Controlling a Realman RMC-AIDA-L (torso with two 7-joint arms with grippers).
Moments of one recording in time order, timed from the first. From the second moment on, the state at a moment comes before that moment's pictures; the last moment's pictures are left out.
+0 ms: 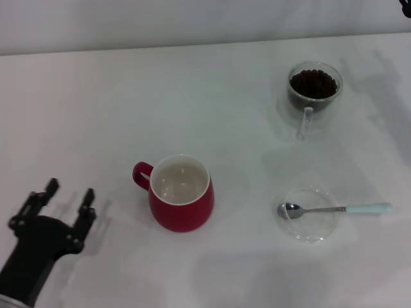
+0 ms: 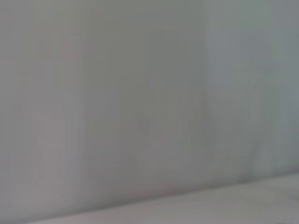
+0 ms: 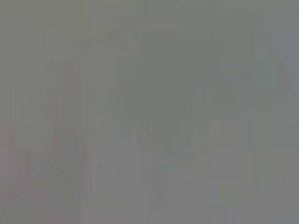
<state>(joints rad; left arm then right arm) -0.12 -2.09 2.83 0.36 -0.94 1.31 0.06 0.52 2.02 -0.49 -0.08 -0.91 -1.40 0.45</state>
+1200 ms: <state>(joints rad) -0.22 -2.08 2.75 0.29 -1.38 1.46 -0.08 0.23 2.00 -0.73 -0.05 -0.93 -1.49 0.68</state>
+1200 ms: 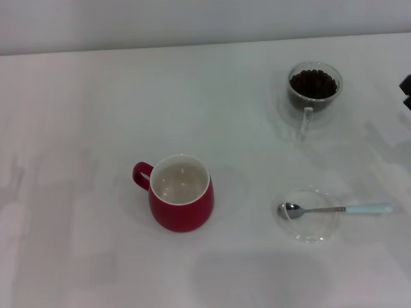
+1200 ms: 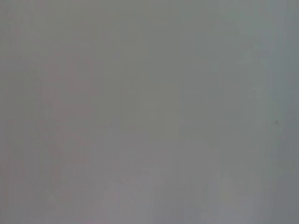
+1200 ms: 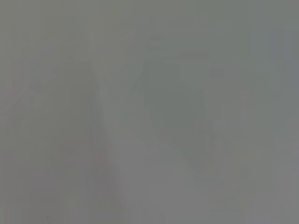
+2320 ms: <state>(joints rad) -0.31 -2.08 2.75 0.24 -1.41 1.41 -0.08 0.05 1.99 -0.83 -0.06 -0.95 -1.53 1.06</state>
